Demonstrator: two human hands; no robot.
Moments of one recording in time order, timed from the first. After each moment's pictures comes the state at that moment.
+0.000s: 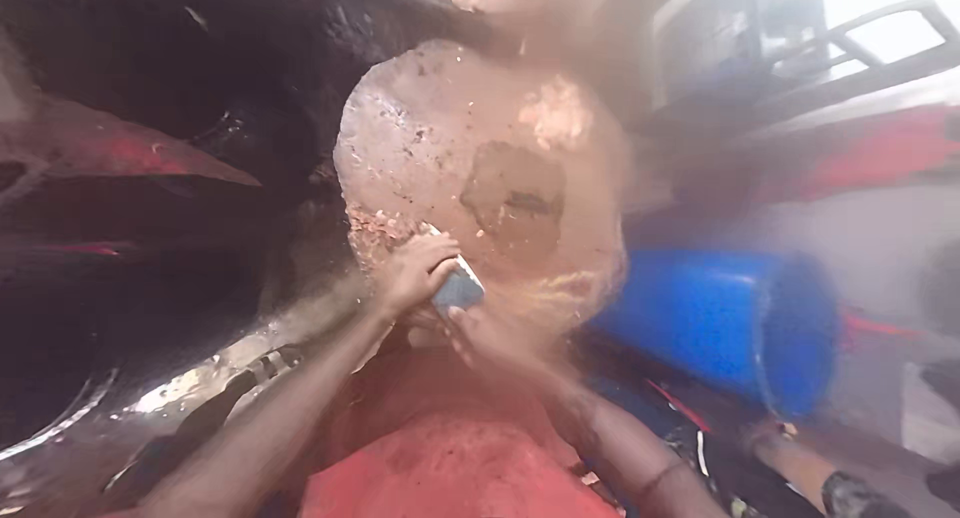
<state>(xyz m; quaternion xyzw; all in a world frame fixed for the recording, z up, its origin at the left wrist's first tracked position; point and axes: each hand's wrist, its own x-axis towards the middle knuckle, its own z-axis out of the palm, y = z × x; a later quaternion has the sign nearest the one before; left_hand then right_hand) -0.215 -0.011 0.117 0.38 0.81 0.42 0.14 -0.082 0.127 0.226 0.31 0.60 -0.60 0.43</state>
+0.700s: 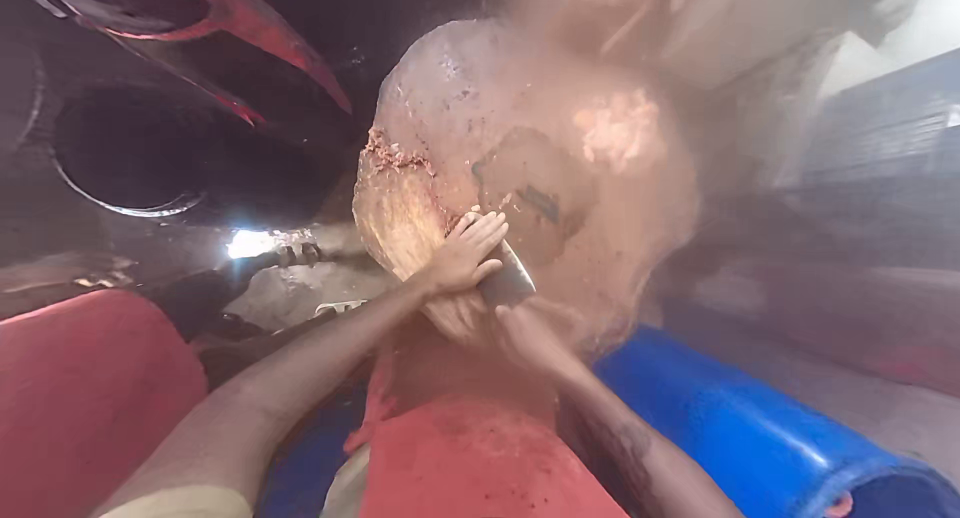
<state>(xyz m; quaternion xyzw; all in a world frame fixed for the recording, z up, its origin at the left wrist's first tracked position) -0.125 0.131 0.127 0.30 0.90 0.29 0.11 -0.050 0.328 0.235 0.12 0.73 -0.40 0.54</state>
